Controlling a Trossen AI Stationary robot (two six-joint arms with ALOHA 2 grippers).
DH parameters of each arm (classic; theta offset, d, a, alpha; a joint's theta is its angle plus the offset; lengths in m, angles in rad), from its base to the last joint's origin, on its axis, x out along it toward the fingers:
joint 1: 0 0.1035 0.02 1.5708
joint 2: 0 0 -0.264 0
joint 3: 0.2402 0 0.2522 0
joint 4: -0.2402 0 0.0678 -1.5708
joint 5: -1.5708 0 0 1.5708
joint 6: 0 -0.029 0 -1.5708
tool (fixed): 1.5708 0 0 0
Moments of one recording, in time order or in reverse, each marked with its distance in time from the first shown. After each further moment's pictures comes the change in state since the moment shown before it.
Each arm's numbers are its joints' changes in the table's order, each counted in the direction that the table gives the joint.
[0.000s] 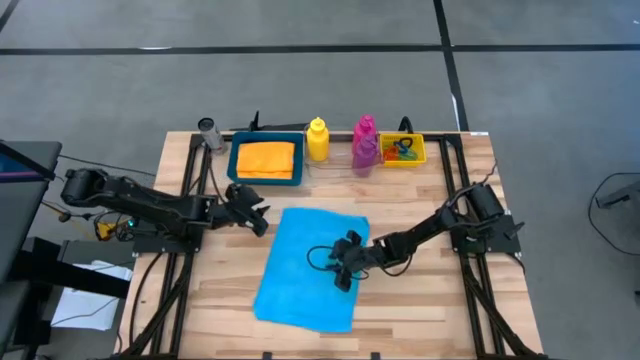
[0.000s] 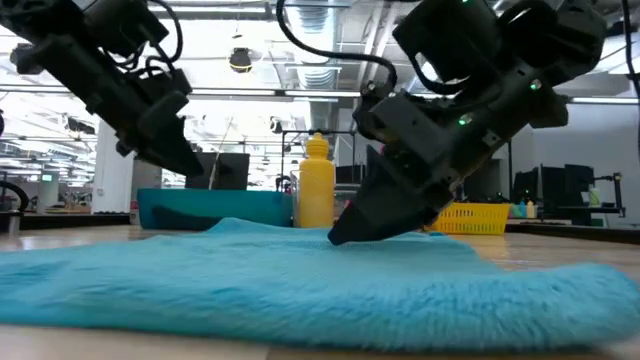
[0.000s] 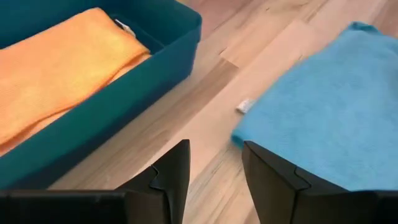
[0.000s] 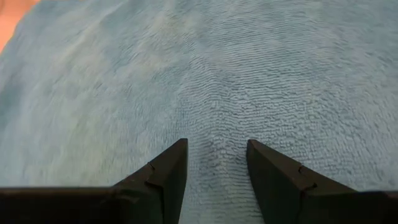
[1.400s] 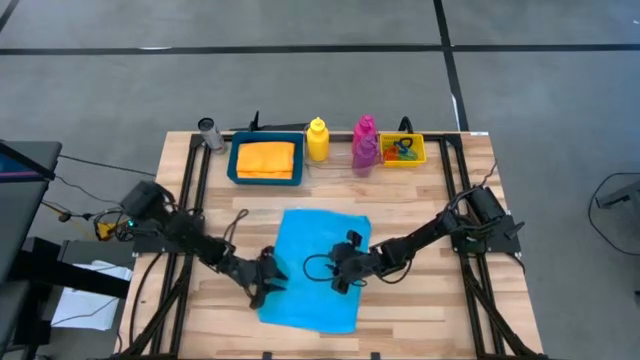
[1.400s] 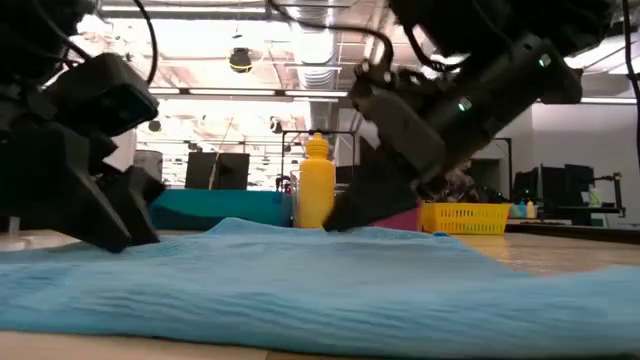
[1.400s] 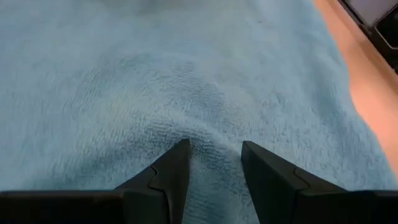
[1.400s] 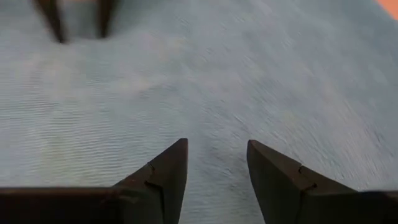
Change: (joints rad) left arm -0.500 -0.682 0.003 0.841 -0.311 -0.098; right arm 0.051 -0.003 0.090 -0.135 -0.185 0.066
